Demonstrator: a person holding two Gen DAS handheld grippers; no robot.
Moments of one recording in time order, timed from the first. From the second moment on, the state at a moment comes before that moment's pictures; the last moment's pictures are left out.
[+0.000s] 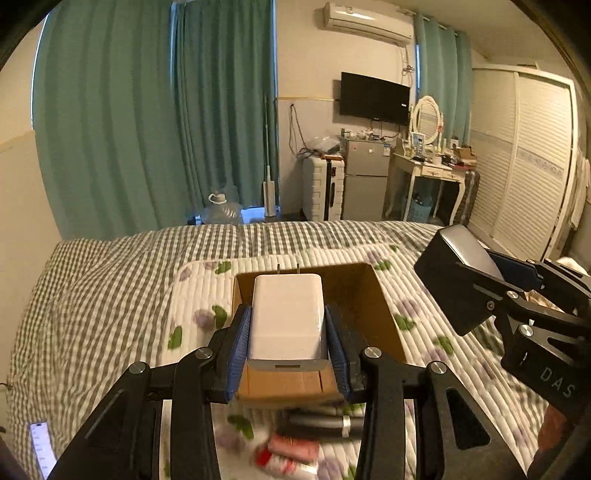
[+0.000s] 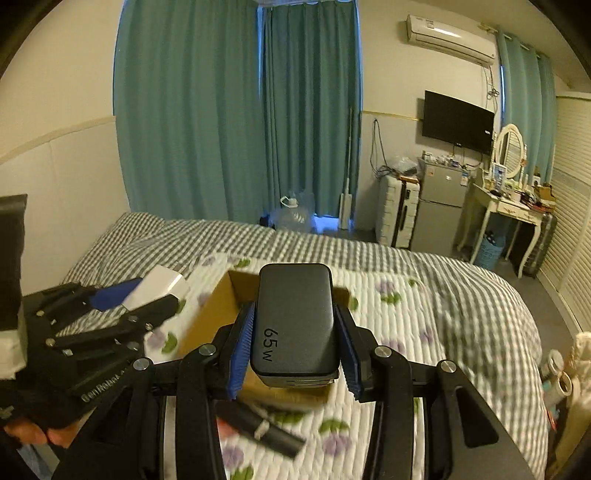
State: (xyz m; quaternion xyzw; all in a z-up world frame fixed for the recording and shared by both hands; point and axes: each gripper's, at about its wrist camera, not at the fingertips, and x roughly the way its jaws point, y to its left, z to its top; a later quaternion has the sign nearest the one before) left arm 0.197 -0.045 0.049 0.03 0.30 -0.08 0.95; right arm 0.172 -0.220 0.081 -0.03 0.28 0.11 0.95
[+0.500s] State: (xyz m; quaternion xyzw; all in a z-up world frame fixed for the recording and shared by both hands) left arm 0.301 -0.056 -0.076 0.04 0.37 -0.05 0.93; right arm 0.284 -0.229 -0.027 -0.03 0.34 0.11 0.93
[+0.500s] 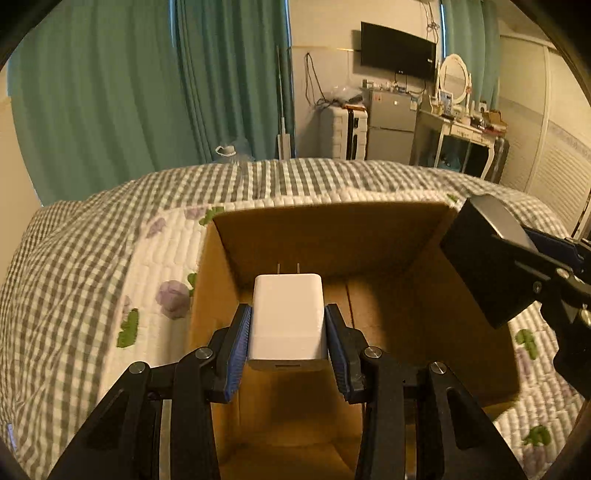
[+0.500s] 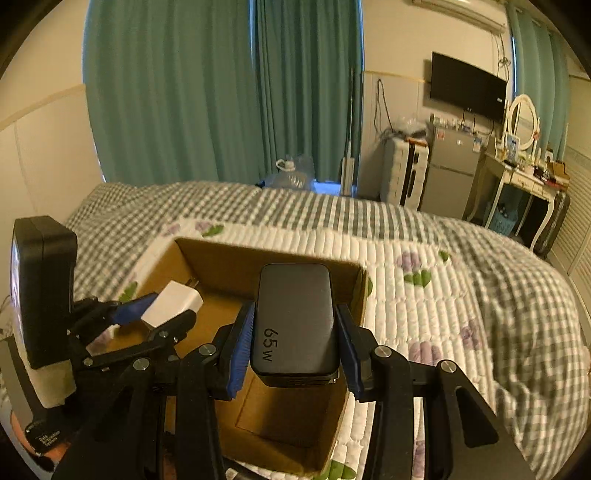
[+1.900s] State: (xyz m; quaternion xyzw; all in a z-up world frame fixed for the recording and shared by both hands) left arm 0.099 0.015 0.000 0.03 0.32 0.00 0.95; right arm 0.096 -0.205 0.006 -0.07 0.34 0.12 0.93
